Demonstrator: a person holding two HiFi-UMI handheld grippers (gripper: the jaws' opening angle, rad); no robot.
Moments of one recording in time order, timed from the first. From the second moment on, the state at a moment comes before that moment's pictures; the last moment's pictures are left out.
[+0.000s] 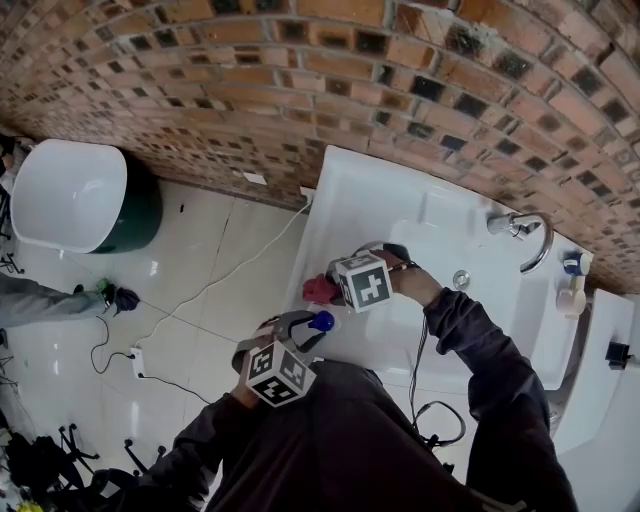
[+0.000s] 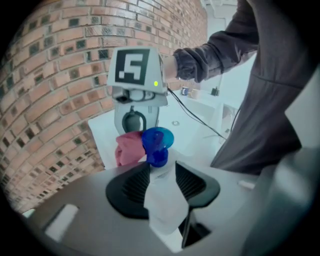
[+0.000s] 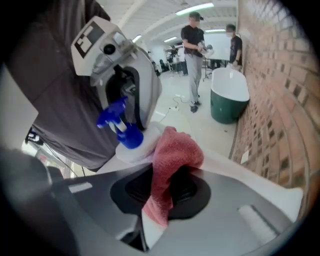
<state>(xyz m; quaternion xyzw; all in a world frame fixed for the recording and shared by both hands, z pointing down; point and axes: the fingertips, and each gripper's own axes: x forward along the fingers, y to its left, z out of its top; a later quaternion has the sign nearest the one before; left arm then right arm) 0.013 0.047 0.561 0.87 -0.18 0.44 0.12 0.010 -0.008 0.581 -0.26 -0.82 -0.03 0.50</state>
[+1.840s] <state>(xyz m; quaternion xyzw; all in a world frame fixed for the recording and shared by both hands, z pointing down) -0.014 0.048 0.501 0.92 -0.19 0.30 0.15 0.046 0.034 0.452 0.30 -0.90 0.11 0.28</state>
